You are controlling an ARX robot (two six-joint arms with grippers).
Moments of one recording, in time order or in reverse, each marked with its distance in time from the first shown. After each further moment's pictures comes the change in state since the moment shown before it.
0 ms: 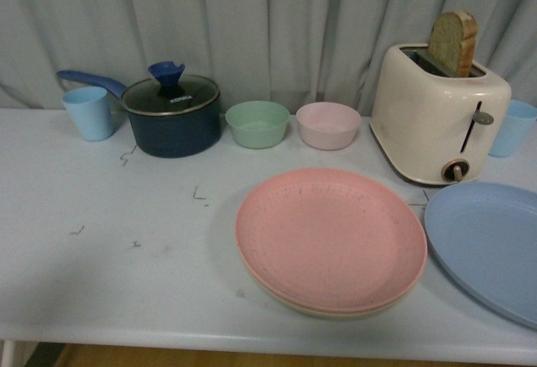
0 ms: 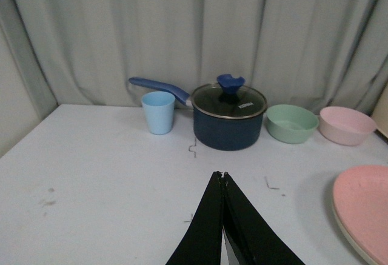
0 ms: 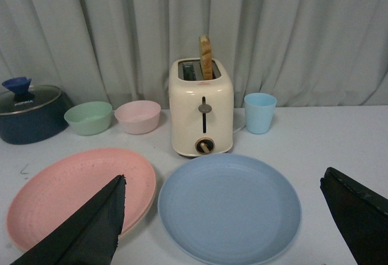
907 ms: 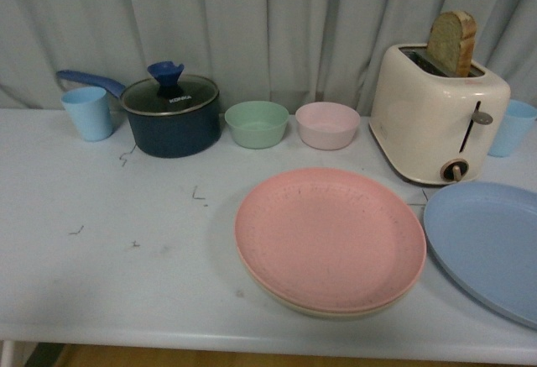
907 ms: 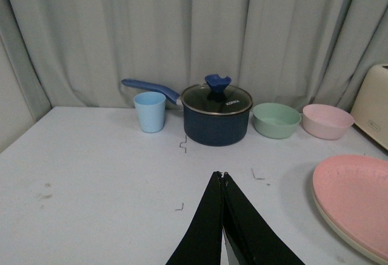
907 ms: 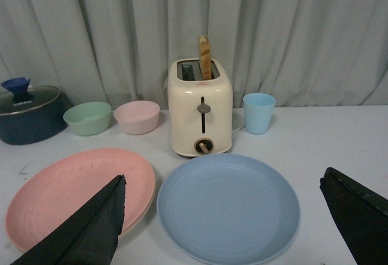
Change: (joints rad) left arm -0.009 -0.443 -0.064 -0.359 0.014 0.000; right arm 0.000 0.000 0.000 0.000 0.000 0.000
